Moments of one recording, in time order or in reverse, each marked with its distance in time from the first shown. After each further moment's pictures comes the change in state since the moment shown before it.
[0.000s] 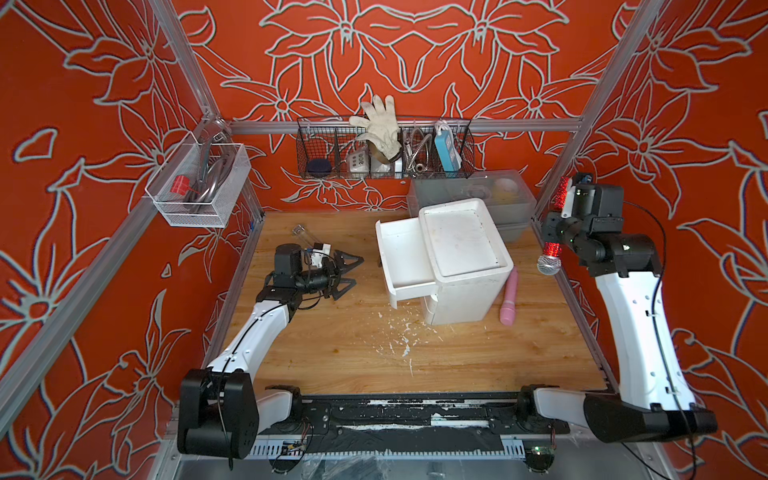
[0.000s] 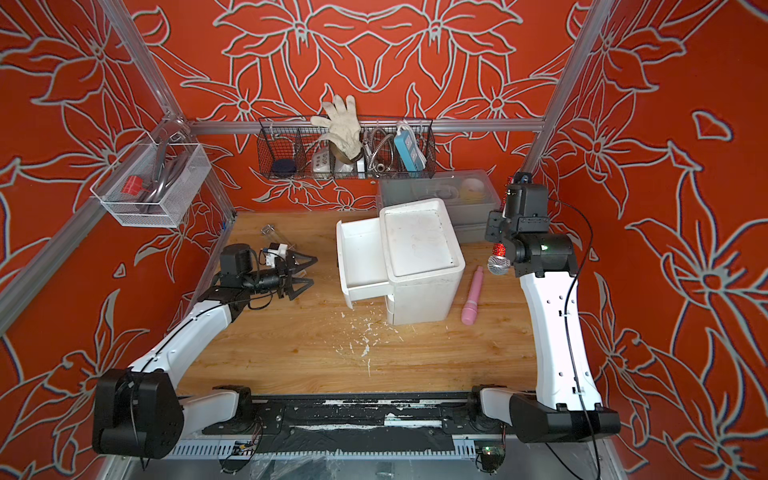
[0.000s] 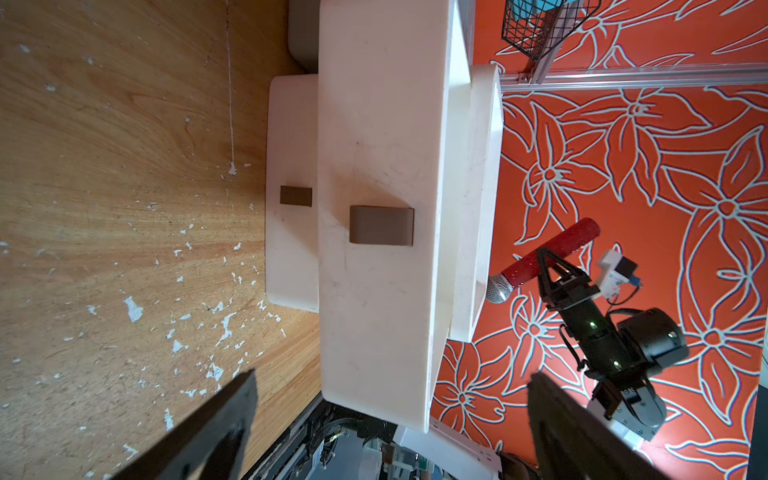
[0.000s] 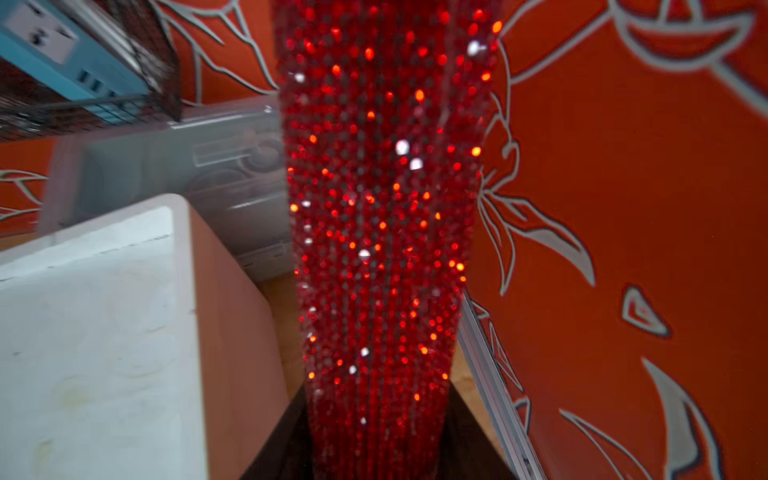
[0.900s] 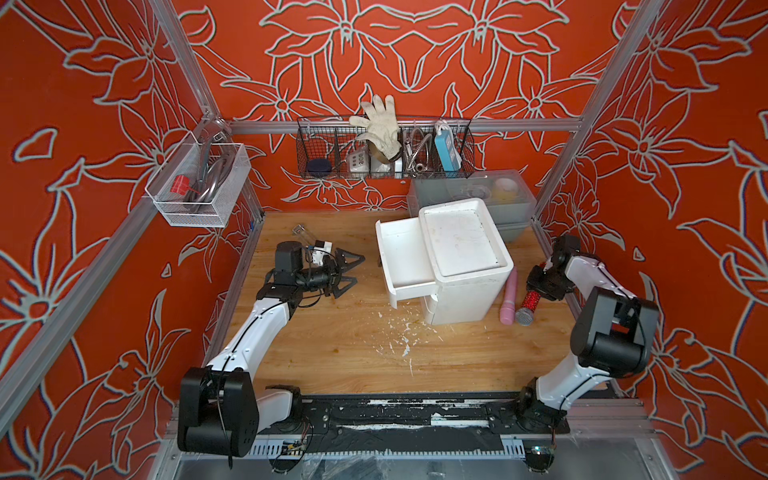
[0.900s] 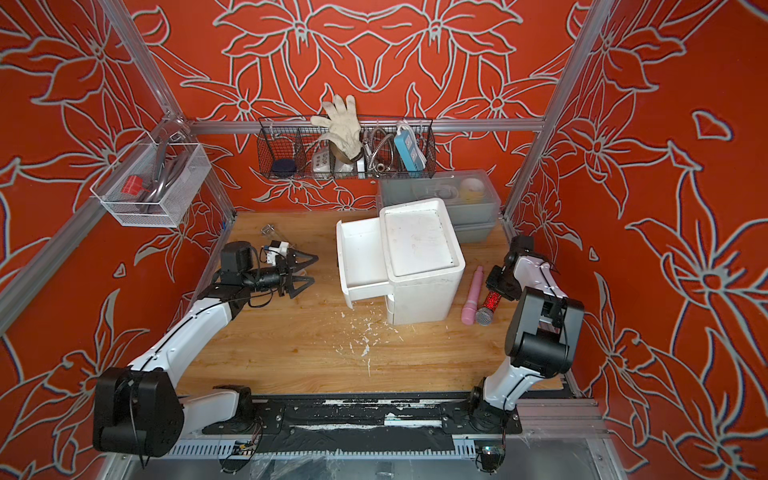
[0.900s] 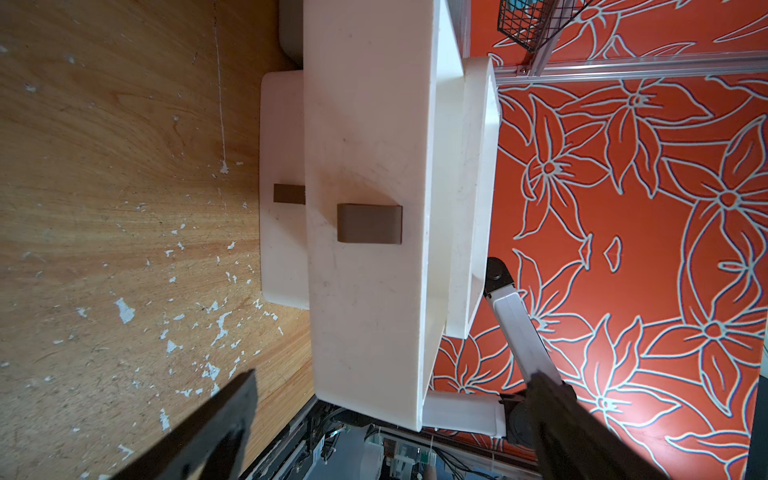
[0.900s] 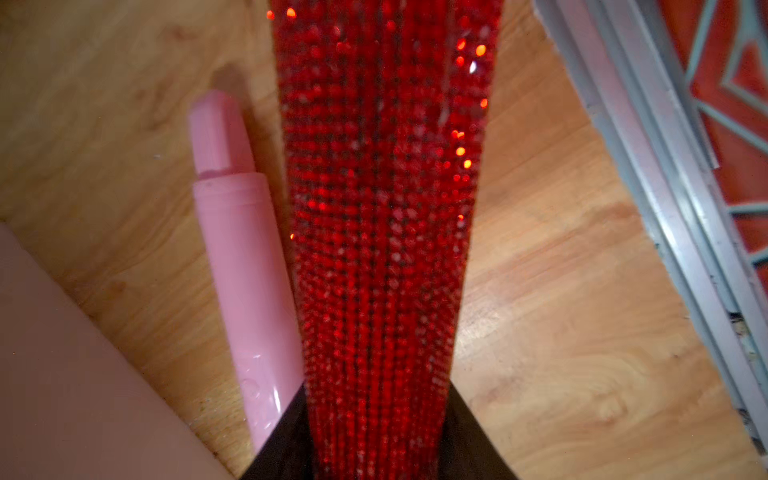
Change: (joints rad) left arm -0.006 0.008 0.023 -0.023 0.007 0.015; right arm -0.315 0.449 -0.471 0.219 -0.333 0.133
